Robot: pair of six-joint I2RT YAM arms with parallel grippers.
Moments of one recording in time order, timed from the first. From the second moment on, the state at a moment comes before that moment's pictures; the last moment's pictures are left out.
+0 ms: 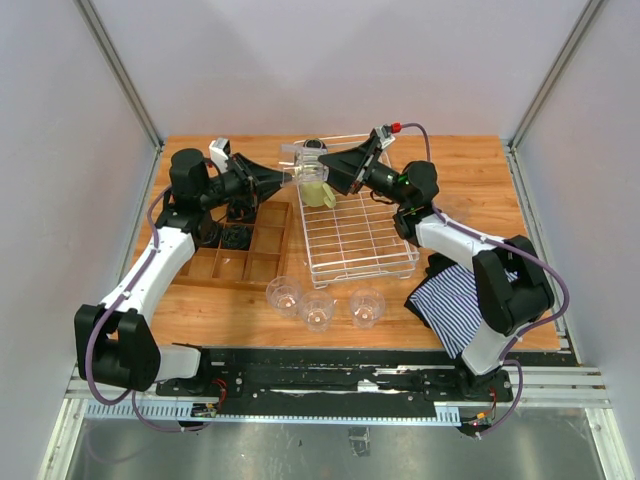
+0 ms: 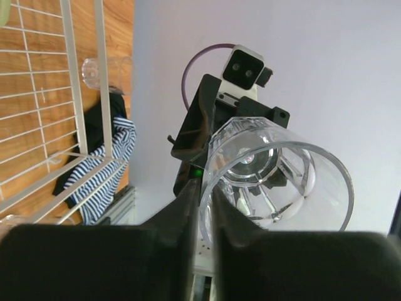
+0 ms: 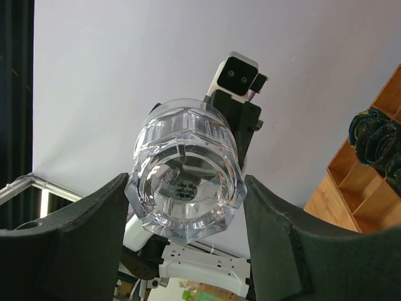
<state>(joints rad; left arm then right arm) -0.16 1.30 1.02 0.14 0.75 -1.46 0.47 1.70 1.09 1.02 -0.65 1.57</state>
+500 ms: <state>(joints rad) -0.12 1.31 1.09 -0.16 0.62 -1.21 0.37 1.70 1.21 0.69 -0.71 1.33</state>
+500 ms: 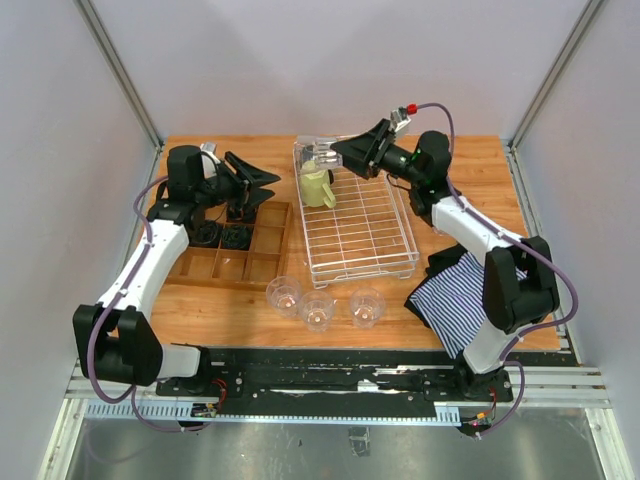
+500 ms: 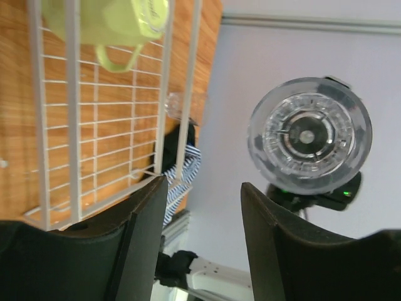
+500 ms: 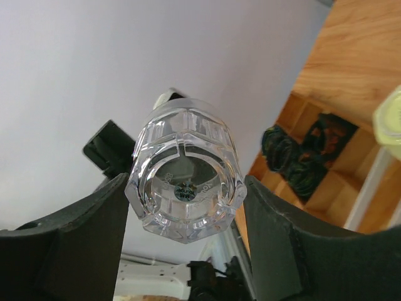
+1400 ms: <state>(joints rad) -0.03 1.49 1.21 -0.41 0.53 -0.95 0.34 1.97 1.94 -0.50 -0.31 0.38</state>
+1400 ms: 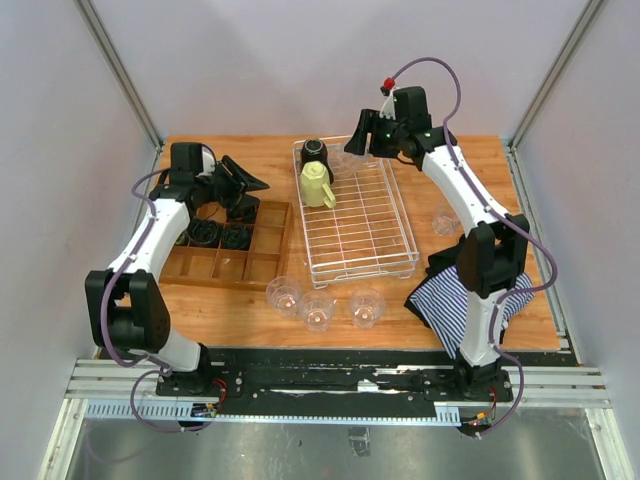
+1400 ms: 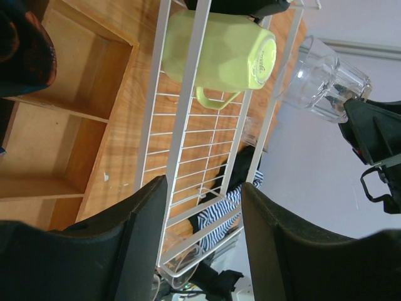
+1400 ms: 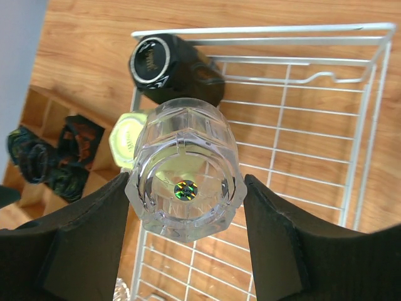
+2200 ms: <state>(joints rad) -0.01 1.59 1.26 -0.42 0.53 -0.91 0.34 2.31 2.41 -0.92 -0.08 0.17</state>
